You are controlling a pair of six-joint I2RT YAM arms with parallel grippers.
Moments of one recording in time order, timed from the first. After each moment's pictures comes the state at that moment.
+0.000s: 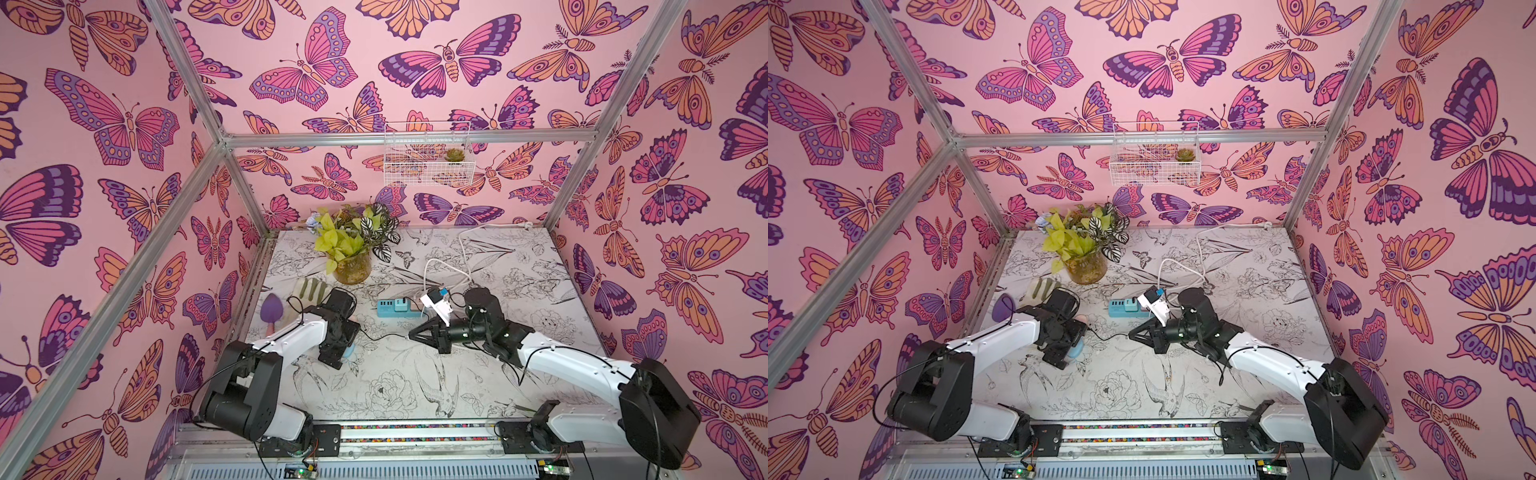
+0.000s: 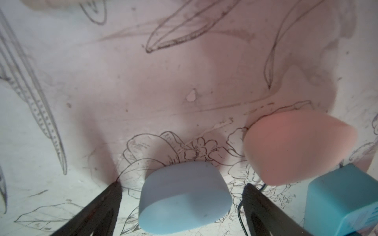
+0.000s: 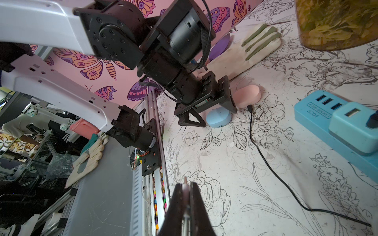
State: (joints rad) left arm -0.34 1.47 0.76 -0.67 0.08 -1.48; right arm 0.72 1.28 0.67 0.18 -0.75 0.34
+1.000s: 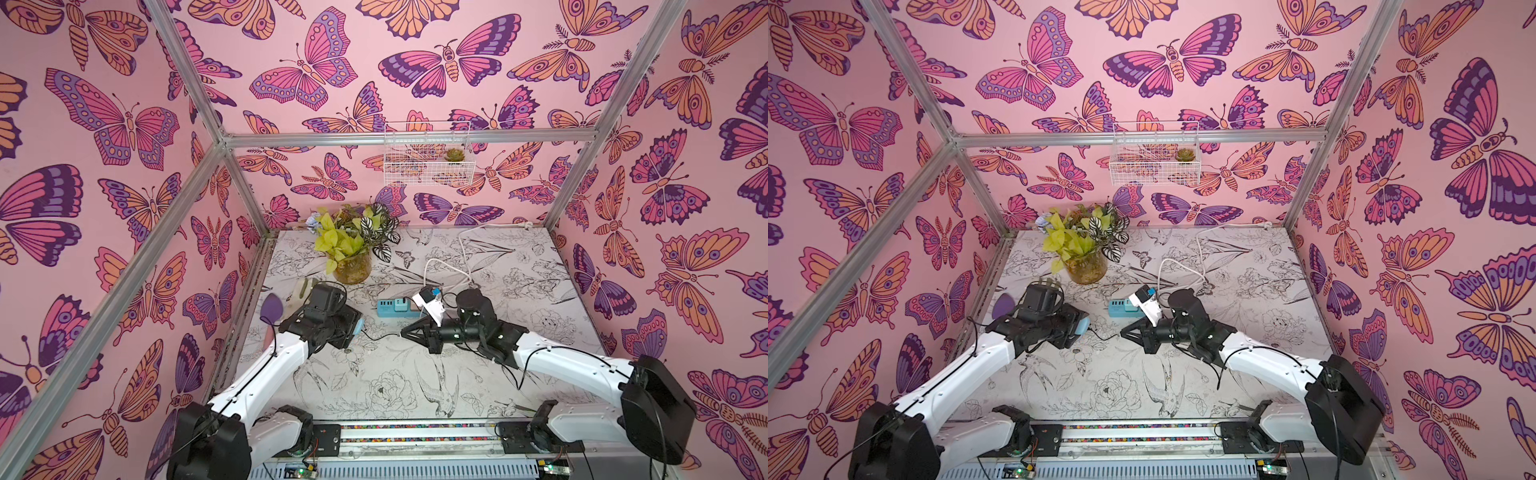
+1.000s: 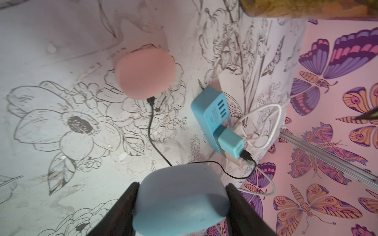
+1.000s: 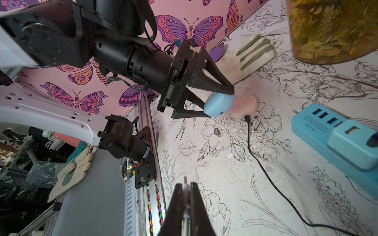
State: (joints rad) left arm -0.34 1.13 0.73 -0.50 0.24 -1.44; right arm 0.82 1.31 0.72 0.20 -0.58 0.37
